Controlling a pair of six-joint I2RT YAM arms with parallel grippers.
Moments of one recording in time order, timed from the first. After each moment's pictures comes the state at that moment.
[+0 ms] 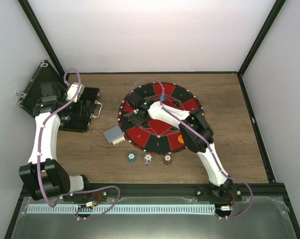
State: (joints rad) left arm 0.23 1.31 1.20 -0.78 0.54 0.37; right arm 0.81 2.28 1.85 -0.71 0.13 0.19
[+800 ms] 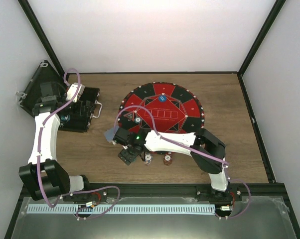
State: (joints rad) left arm 0.23 1.30 1.21 -0.80 0.54 0.38; right arm 1.19 1.94 1.47 -0.72 0.06 0.27
